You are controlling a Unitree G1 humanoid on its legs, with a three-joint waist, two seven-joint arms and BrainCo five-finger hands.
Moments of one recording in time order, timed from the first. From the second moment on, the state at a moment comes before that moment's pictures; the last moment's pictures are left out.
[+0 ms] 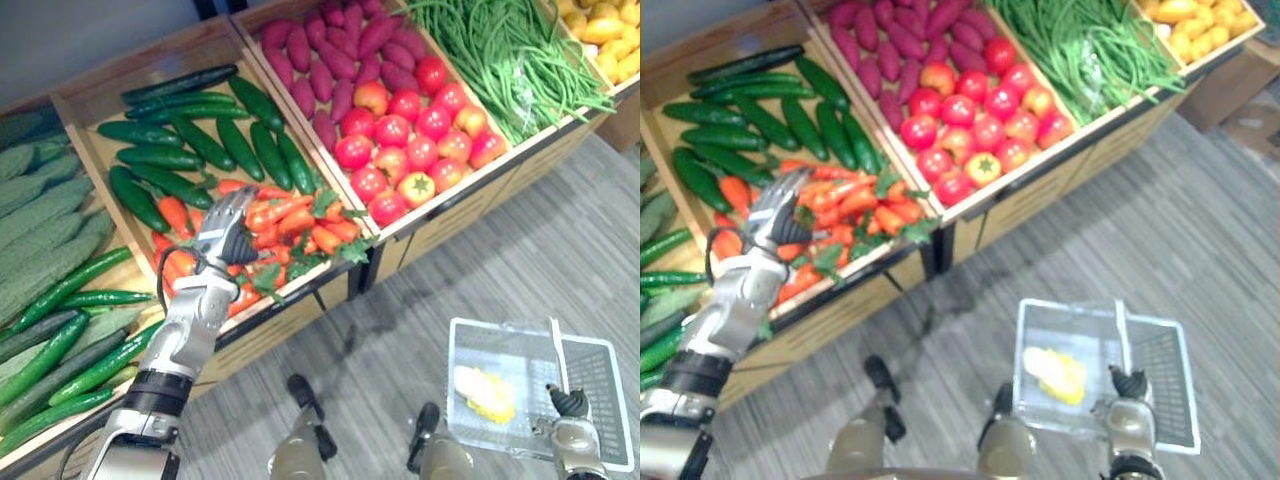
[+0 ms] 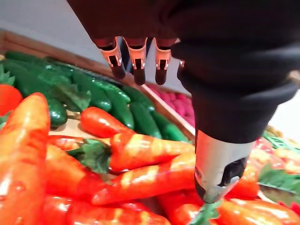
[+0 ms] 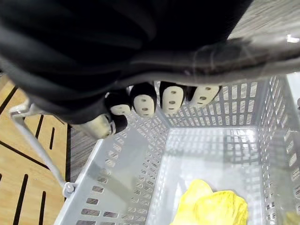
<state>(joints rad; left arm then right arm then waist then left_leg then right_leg) -0.39 0.55 -0.06 0.28 0.68 -0.02 0.23 -0.09 -0.29 -0.47 0.98 -0.28 -0.13 -0.27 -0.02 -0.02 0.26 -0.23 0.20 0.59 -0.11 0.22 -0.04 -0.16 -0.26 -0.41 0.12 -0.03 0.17</state>
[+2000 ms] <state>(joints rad) -0.56 0.51 0.03 0.41 0.81 0.07 0.20 -0.11 -0.24 -0.49 0.87 -0.27 -0.14 -0.23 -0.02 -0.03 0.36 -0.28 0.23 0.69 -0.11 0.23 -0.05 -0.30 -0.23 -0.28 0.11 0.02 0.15</state>
